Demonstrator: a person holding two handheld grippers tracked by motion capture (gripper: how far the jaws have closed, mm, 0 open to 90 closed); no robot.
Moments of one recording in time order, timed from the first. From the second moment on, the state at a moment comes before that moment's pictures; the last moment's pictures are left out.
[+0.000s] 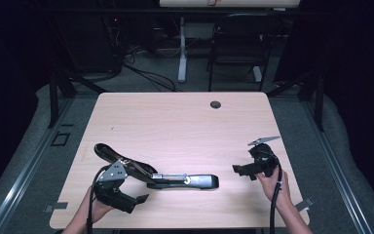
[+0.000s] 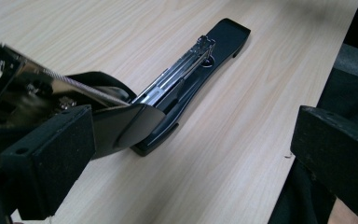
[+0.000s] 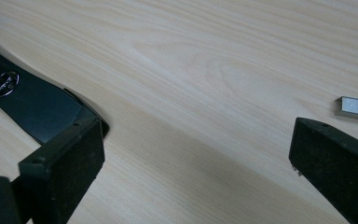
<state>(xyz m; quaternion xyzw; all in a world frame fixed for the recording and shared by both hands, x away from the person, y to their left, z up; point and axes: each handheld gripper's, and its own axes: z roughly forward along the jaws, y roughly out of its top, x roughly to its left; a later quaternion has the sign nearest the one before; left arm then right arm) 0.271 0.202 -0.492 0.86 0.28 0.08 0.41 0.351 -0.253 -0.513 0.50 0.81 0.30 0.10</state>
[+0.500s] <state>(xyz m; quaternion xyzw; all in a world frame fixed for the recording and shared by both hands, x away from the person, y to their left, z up) 0.267 0.211 -0.500 0.88 0.30 0.06 0.38 0.364 -0.281 -0.513 0.54 0.78 0.29 0.11</state>
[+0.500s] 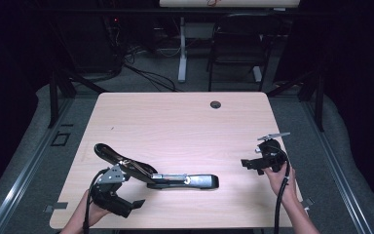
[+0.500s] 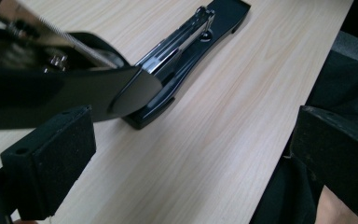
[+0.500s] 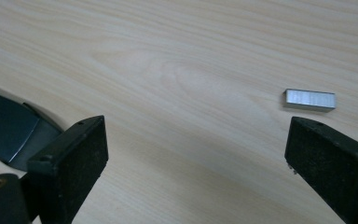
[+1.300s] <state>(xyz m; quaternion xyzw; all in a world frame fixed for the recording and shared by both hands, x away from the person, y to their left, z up) 0.272 0.219 -0.507 0.86 0.34 0.07 0.37 0.399 -0.339 -0.532 0.61 0.73 0.27 0.14</state>
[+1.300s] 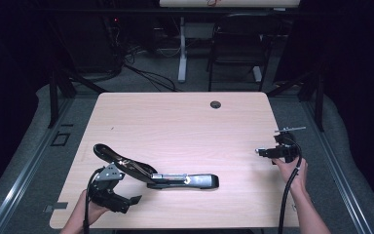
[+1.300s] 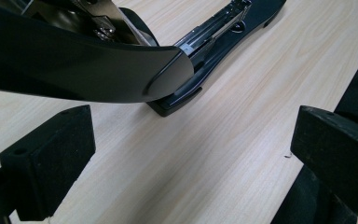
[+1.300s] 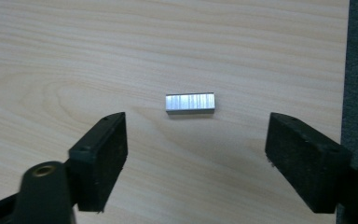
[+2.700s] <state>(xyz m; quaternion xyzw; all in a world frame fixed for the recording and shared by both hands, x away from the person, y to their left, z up) 0.261 0.226 -0.510 0.87 0.34 0.07 0.35 0.440 -0.319 -0.550 0.60 0.77 0.19 0.12</state>
